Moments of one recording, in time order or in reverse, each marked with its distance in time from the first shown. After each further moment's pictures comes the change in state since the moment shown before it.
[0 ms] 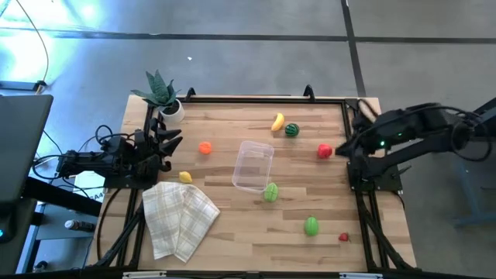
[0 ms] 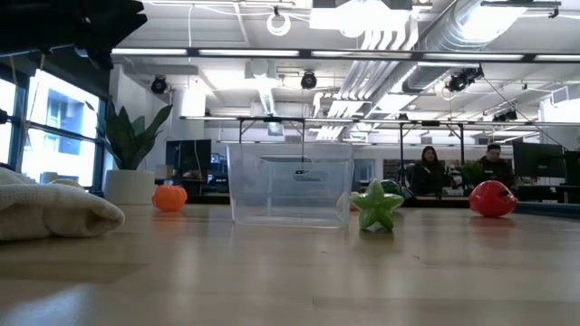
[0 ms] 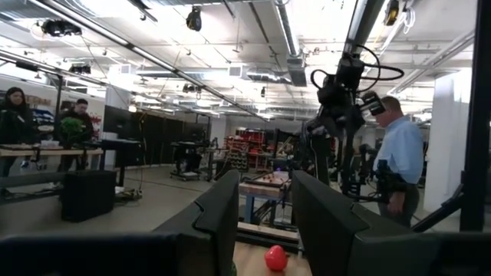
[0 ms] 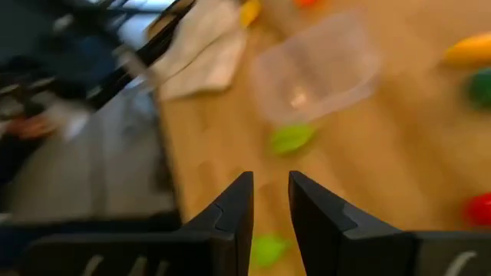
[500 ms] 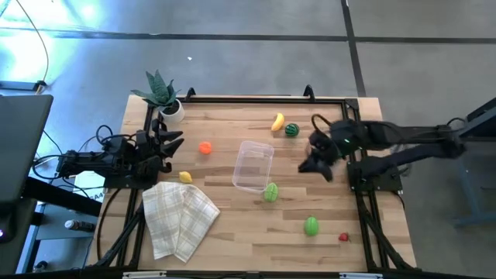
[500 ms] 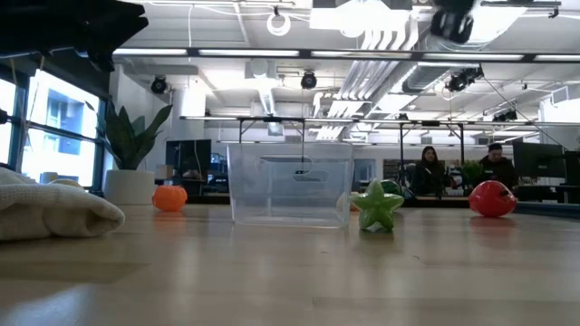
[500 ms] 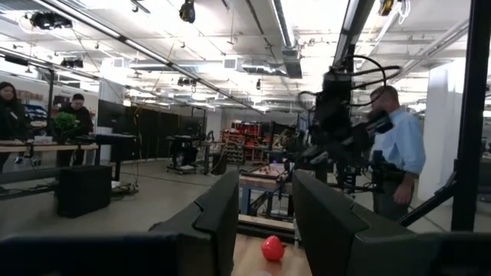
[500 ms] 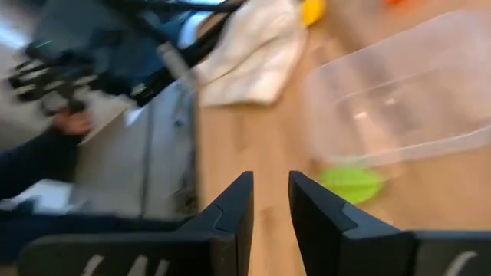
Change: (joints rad) left arm 0.000 0.000 0.000 -0.034 0.012 -0.003; right arm -0.230 0.105 -0.409 0.644 -0.333 -0.176
